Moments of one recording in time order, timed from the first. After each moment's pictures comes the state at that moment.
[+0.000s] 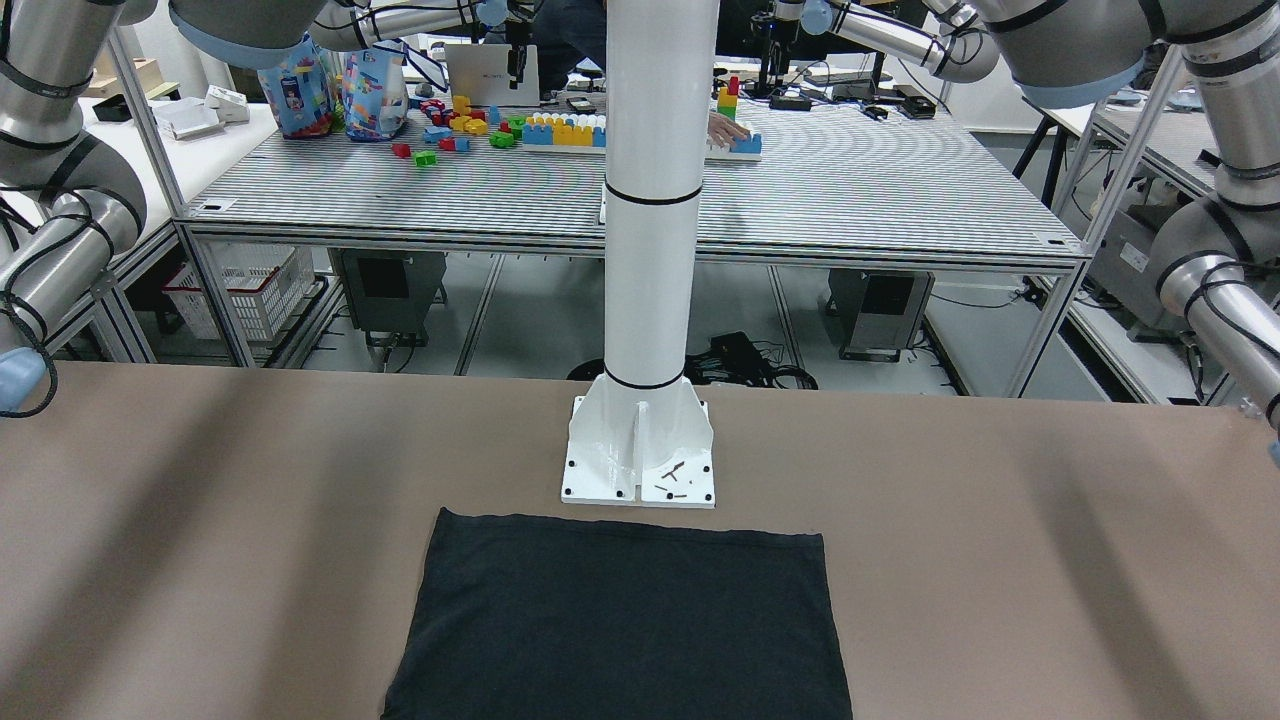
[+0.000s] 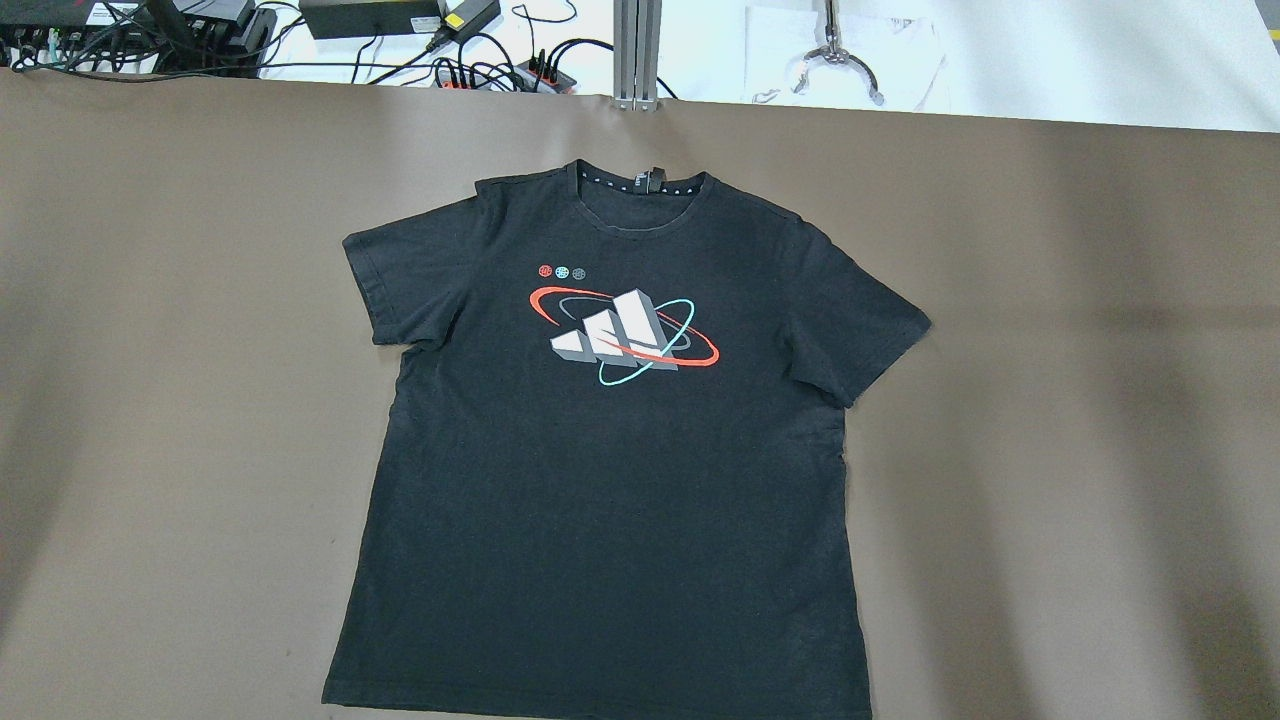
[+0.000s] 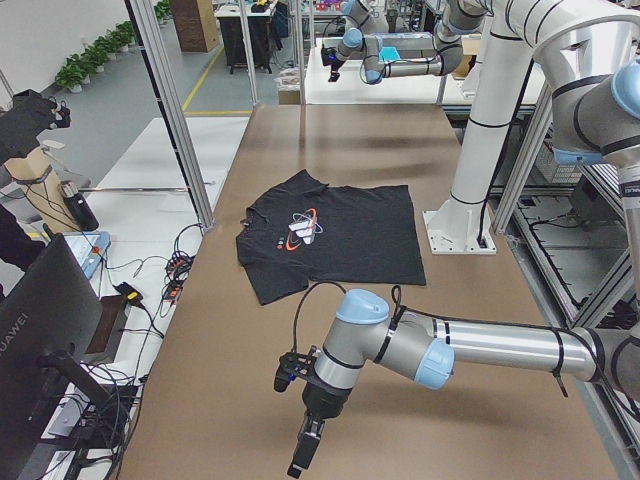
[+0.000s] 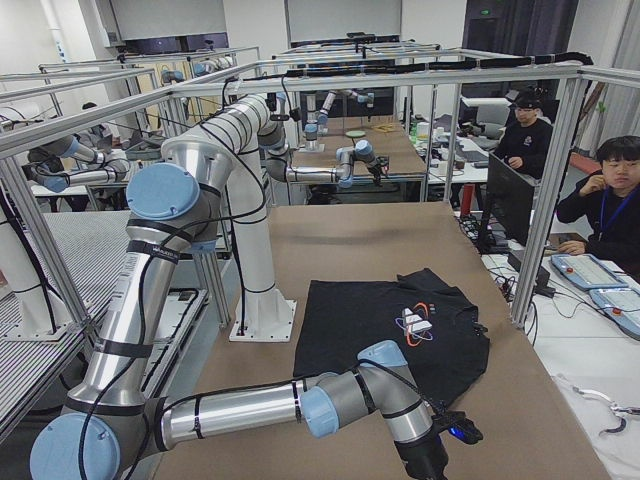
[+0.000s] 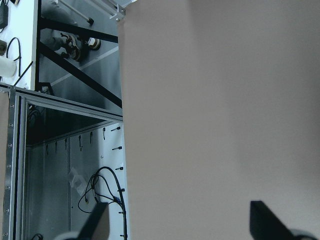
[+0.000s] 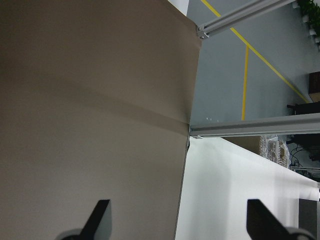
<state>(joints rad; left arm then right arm) -1.52 -1.47 -1.76 -1.92 -1.74 -0.08 1.47 -1.72 1.90 -1.31 1.62 0.00</state>
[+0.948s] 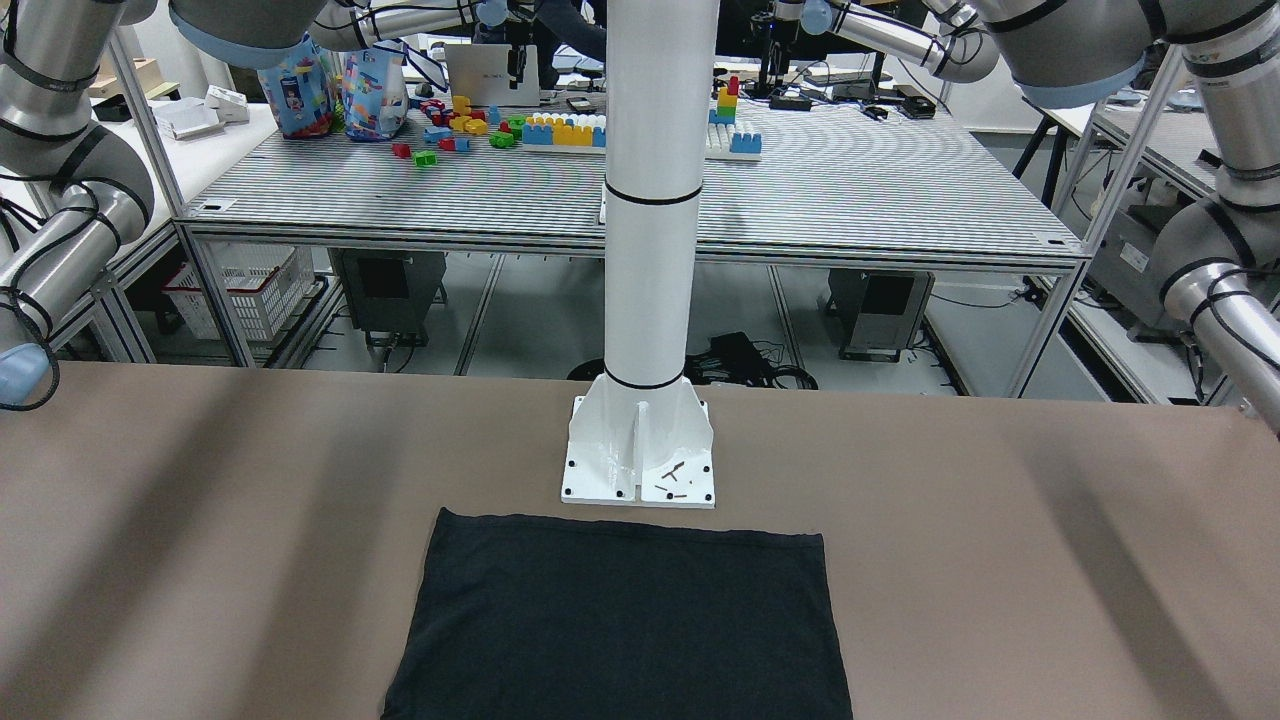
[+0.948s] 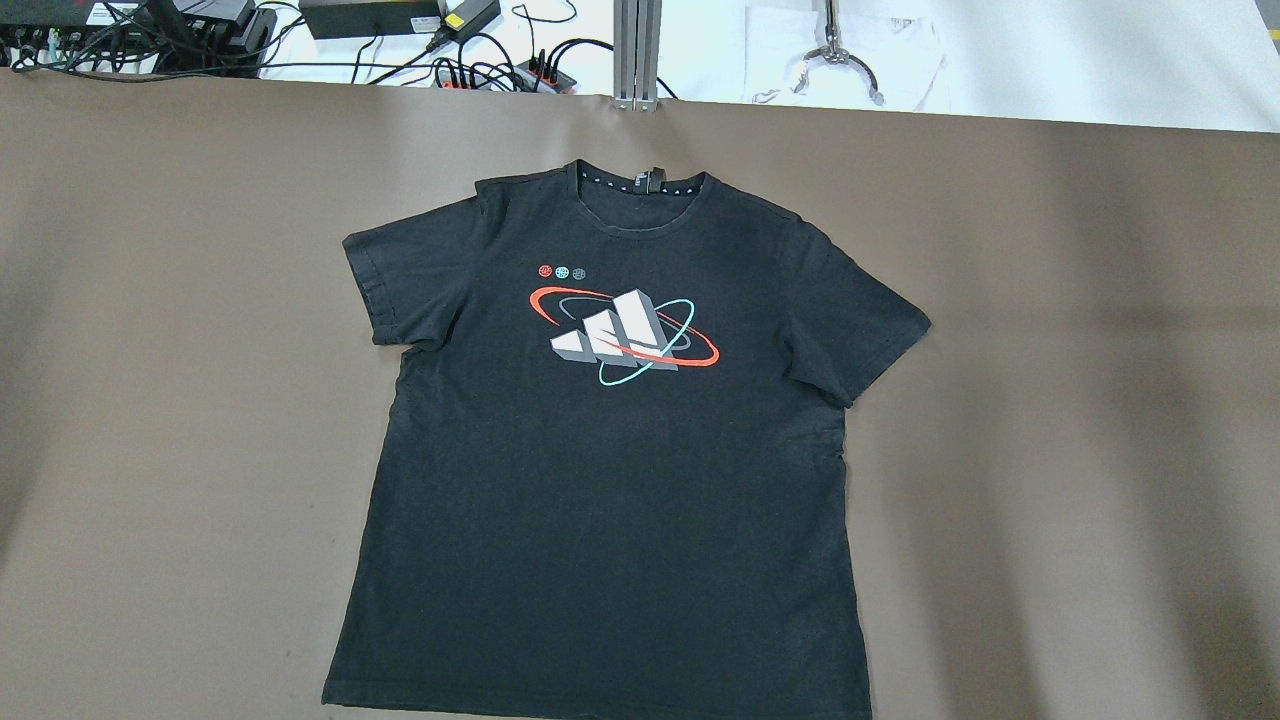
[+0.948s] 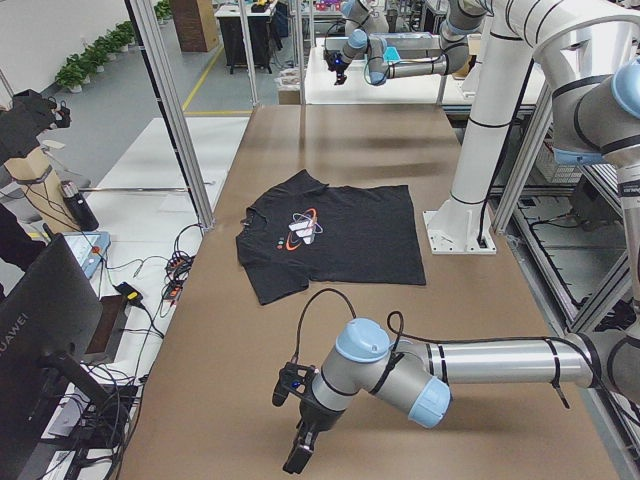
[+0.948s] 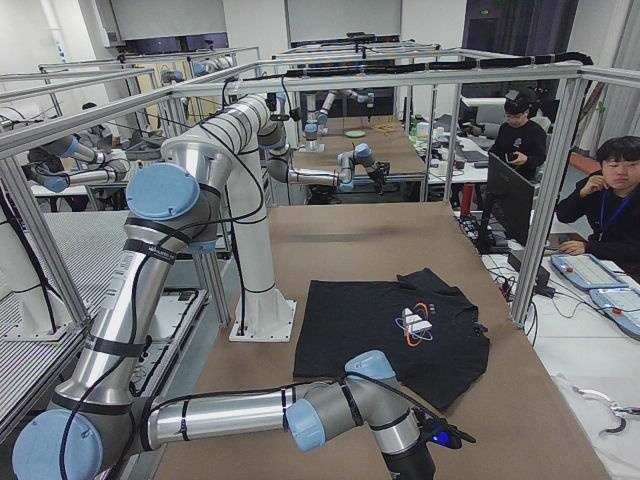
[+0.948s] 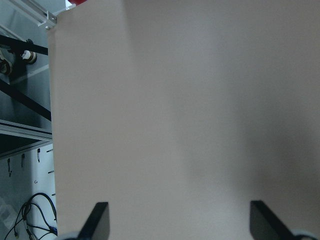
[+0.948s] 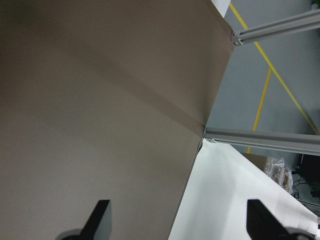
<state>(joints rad) -1.52 -1.48 -1.61 -2.16 -1.96 -0.12 1.47 -1.78 1.90 -1.23 1.68 -0.21</state>
